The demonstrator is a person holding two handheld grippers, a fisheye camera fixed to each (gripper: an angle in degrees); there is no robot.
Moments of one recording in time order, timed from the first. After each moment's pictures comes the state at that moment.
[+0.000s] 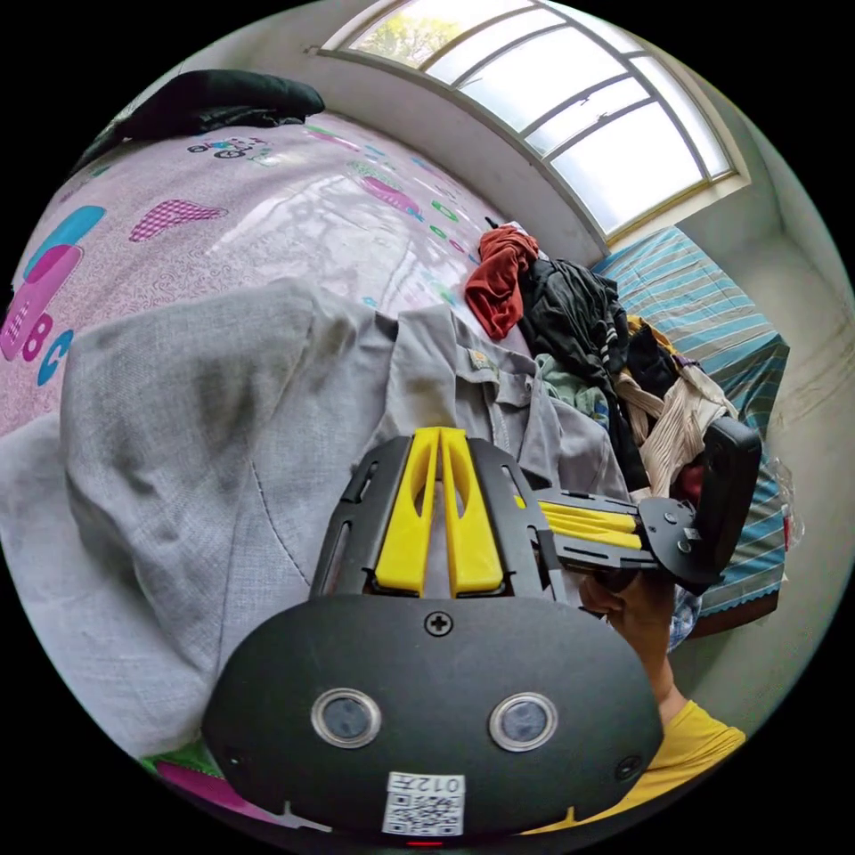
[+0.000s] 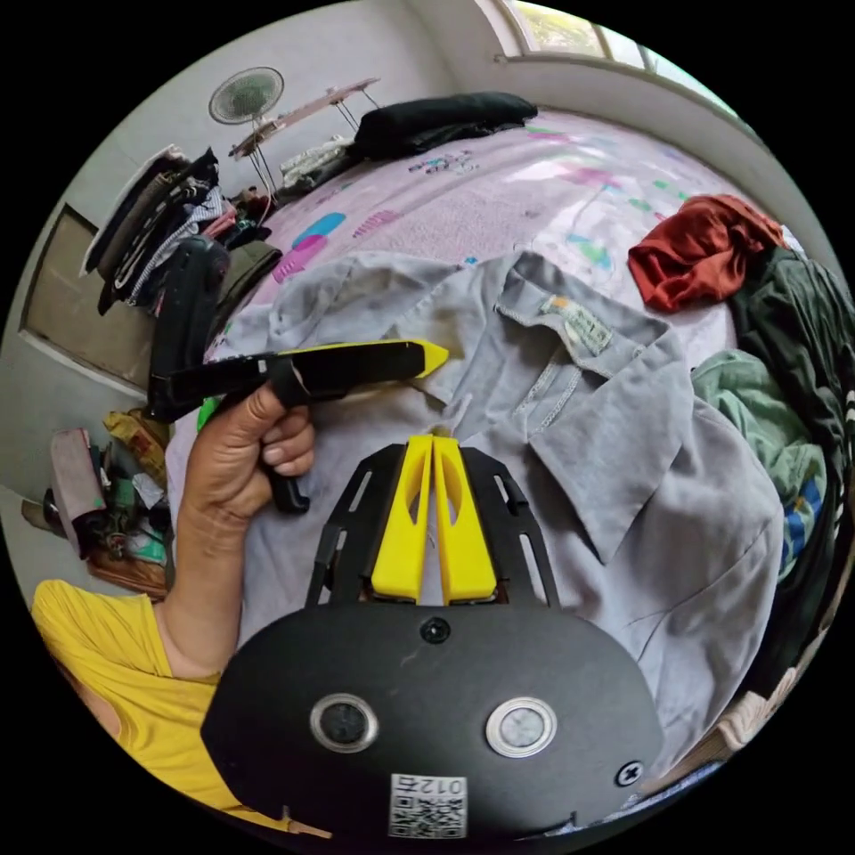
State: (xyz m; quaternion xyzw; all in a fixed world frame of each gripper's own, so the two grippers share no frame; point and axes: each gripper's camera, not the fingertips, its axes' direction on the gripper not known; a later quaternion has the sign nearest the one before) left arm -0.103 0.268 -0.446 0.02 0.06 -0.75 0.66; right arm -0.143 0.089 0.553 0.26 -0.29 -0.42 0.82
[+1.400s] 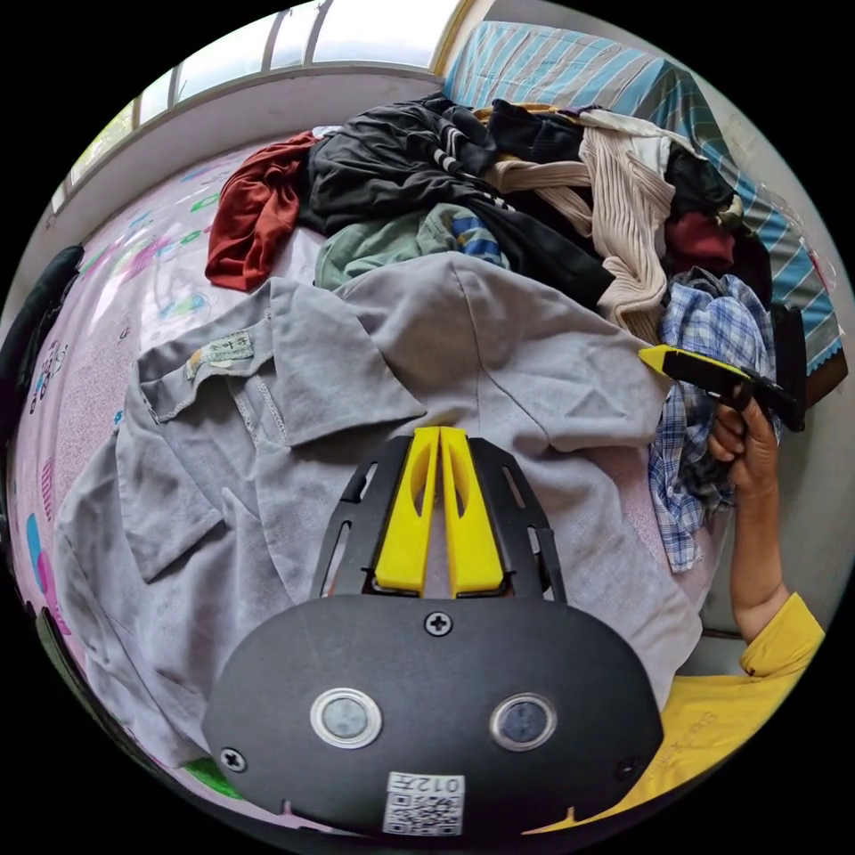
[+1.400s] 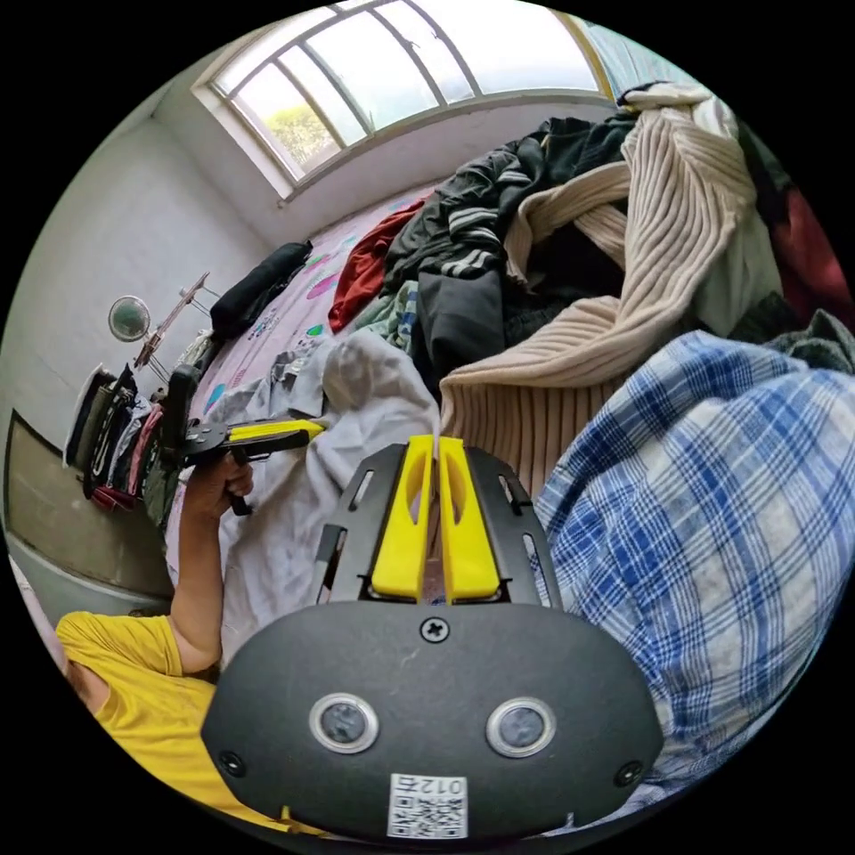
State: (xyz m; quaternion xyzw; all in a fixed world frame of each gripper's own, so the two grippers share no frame) left arm -0.088 -0.028 -0.334 -0.11 0.13 -0.49 0.85; right arm 0.193 0.145 0.697 0.35 -0.38 -0.11 0.85
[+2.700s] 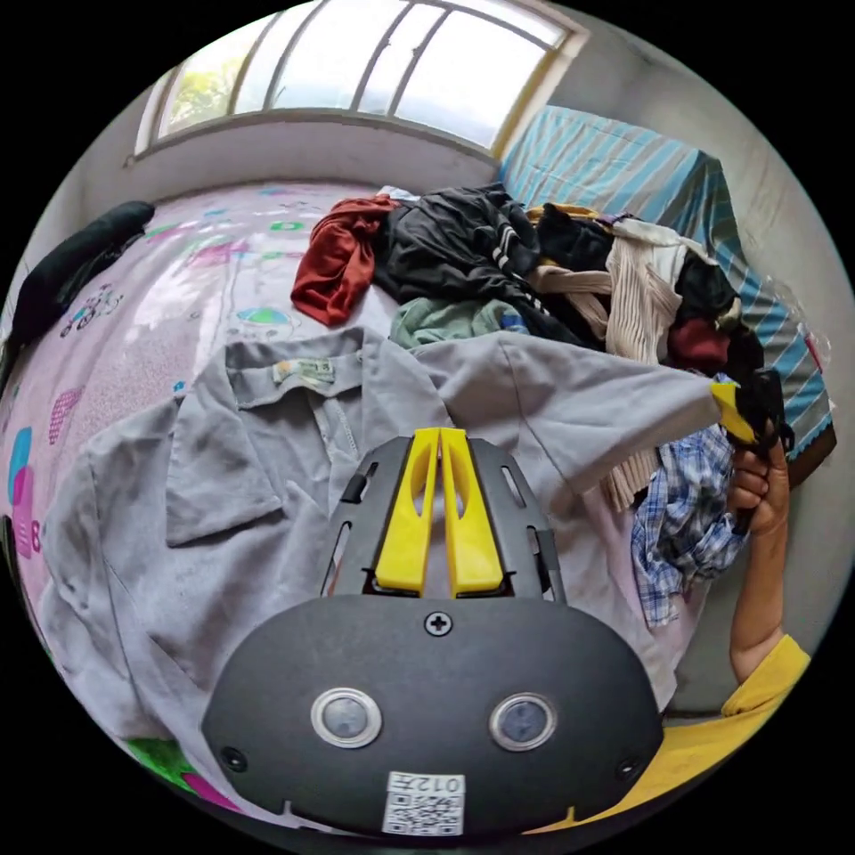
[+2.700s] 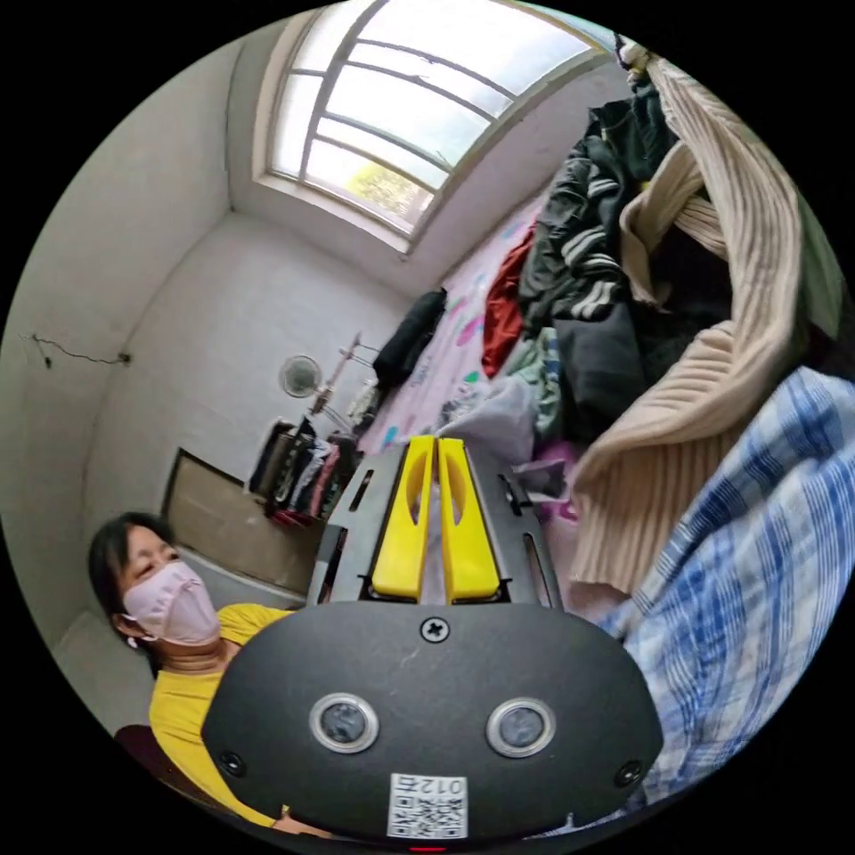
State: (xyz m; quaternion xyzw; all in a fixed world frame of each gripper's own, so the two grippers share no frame) left arm -0.113 0.041 -0.368 -0.03 0.08 -0.59 0.80; right arm 0.318 0.089 0.699 0.32 -0.64 -0.17 0.67
